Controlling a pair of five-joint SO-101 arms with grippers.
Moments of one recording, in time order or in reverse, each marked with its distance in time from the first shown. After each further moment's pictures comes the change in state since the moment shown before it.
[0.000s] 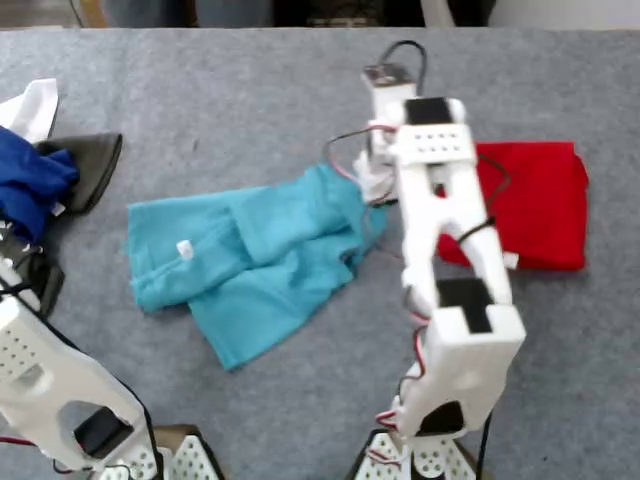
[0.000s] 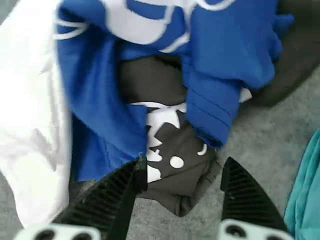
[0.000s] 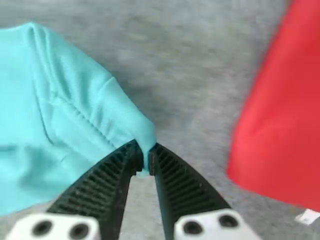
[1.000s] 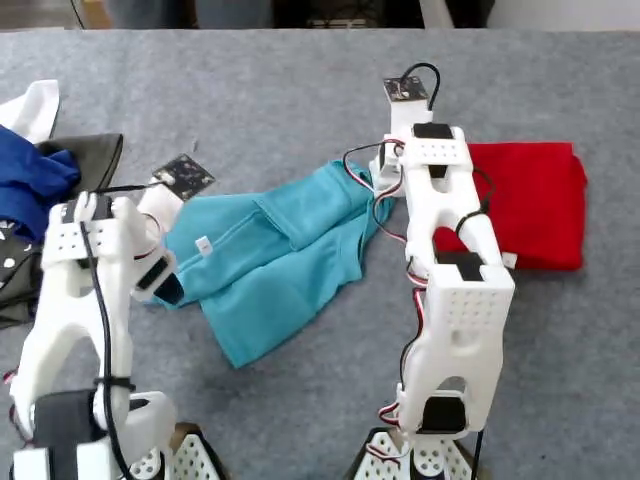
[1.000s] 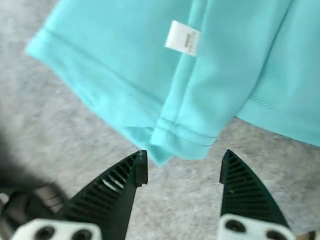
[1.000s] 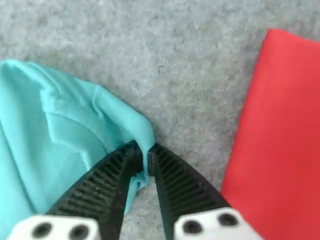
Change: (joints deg) left arm 35.5 -45.8 81.9 -27.1 -22.5; right arm 3.7 17.1 0.3 -23.9 2.3
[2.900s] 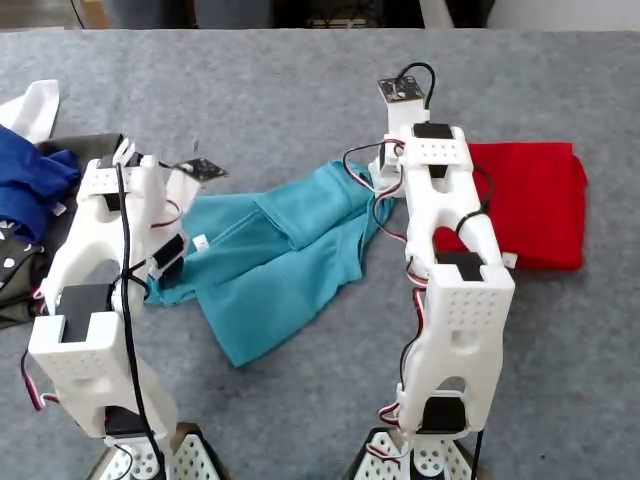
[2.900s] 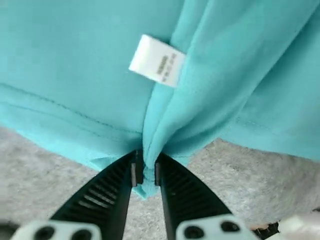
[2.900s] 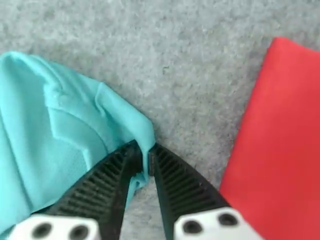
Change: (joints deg) left arm 1.8 32.4 -24.4 10.0 5.5; right arm 0.0 0.0 0.0 -0.1 4.6
